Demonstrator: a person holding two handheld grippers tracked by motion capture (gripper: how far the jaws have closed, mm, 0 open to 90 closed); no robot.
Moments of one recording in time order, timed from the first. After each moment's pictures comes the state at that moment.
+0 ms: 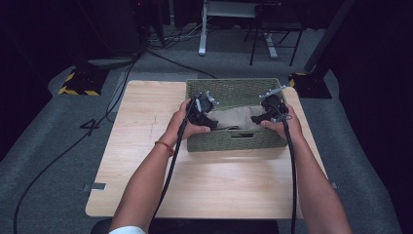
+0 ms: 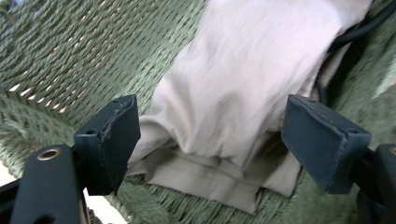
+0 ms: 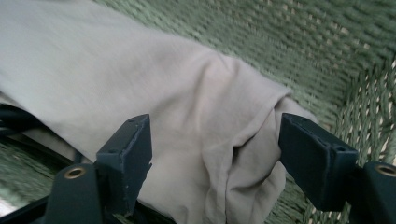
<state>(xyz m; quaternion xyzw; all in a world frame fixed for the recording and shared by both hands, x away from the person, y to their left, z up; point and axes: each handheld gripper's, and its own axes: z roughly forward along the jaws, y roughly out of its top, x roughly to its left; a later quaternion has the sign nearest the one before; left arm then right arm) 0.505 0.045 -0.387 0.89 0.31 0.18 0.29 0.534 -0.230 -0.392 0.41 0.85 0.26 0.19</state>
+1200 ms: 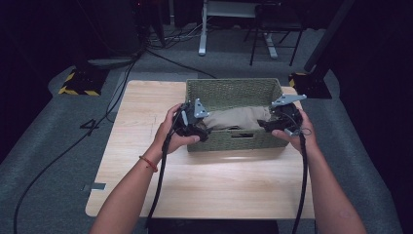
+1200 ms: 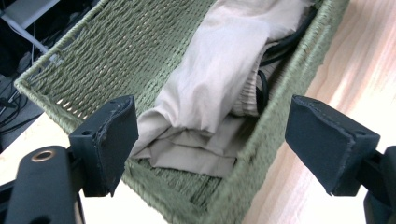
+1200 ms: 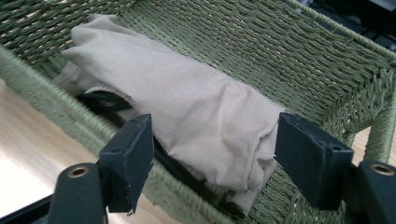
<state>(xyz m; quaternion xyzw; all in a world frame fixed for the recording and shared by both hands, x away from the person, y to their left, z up) 0.436 0.080 -0.363 0.87 0.25 0.24 0.34 0.468 -0.245 -0.355 0.35 0.84 0.33 0.24</state>
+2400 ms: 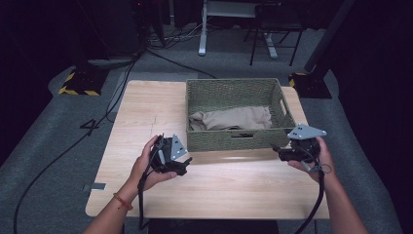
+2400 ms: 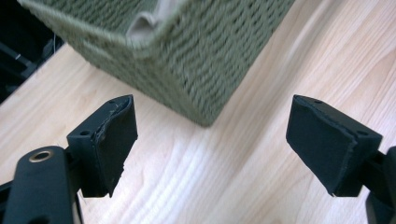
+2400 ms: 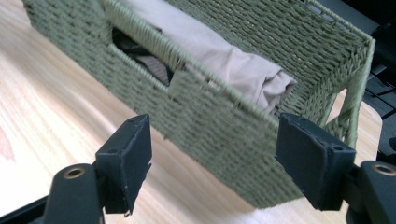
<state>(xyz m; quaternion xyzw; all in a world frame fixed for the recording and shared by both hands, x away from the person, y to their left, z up) 0.352 0.130 -0.415 0.87 0.27 0.27 0.32 0.384 -0.282 -0.382 0.31 0.84 0.33 0.29</state>
